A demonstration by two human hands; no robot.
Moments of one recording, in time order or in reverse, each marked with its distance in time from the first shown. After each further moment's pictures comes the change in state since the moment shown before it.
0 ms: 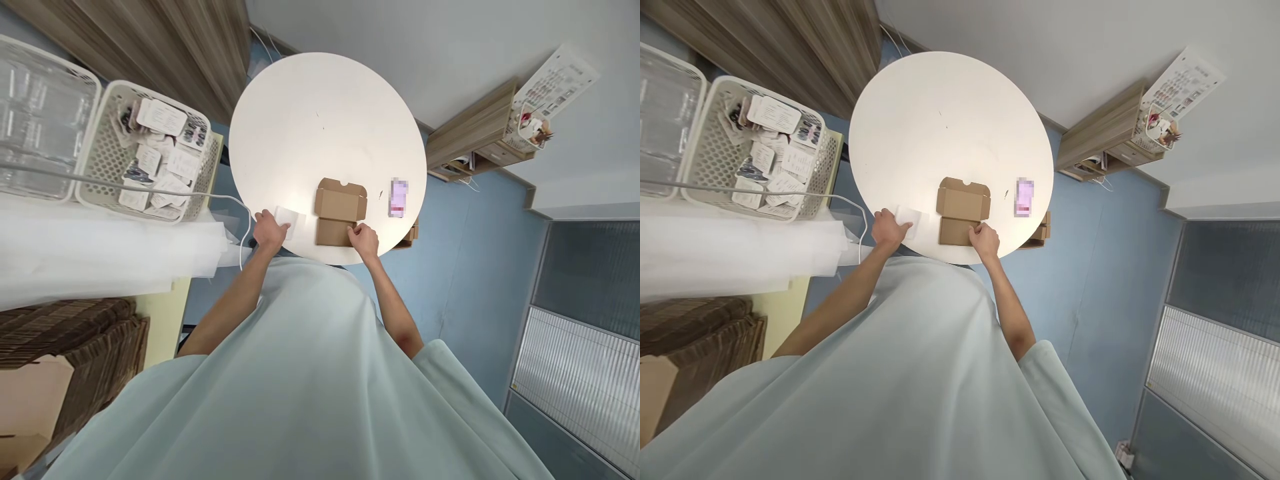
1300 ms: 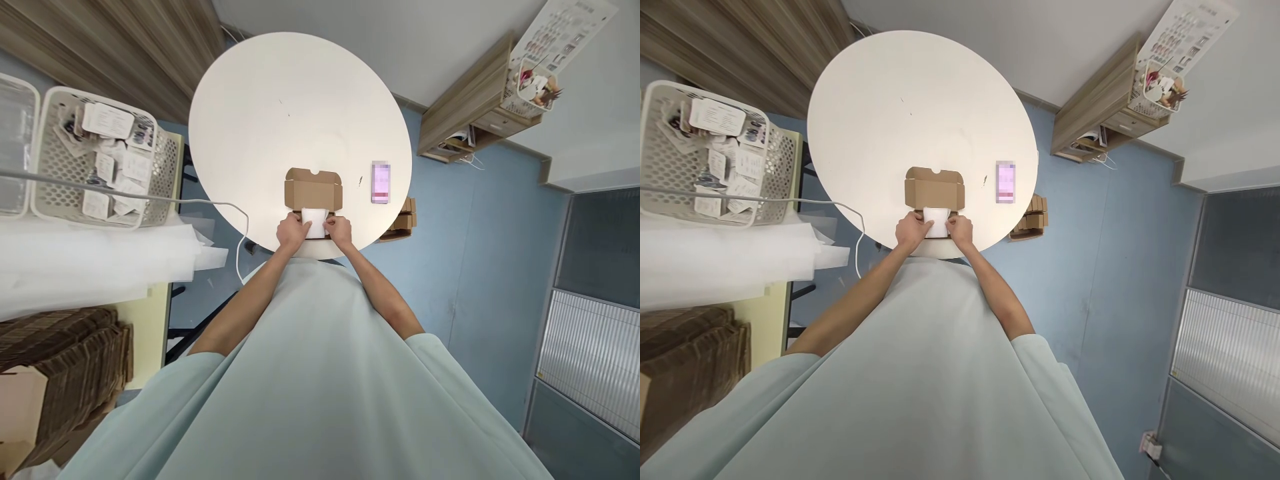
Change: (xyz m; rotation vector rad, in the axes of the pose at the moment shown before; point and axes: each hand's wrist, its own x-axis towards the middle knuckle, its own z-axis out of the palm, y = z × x) left_hand -0.051 0.088 0.079 -0.003 -0.138 0.105; right_hand 0.046 0.037 0.050 0.330 -0.093 -0.079
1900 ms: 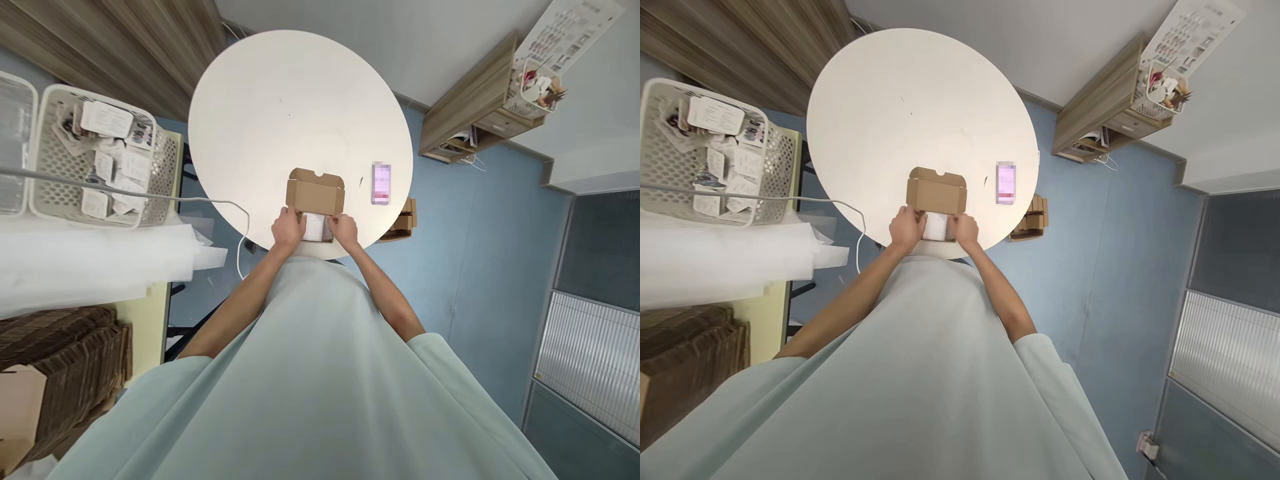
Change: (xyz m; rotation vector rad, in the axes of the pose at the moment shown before) left_hand -0.006 -0.001 -0.015 0.000 0.085 0.226; right_hand 0.003 -0.001 -0.020 -0.116 -0.021 -0.050
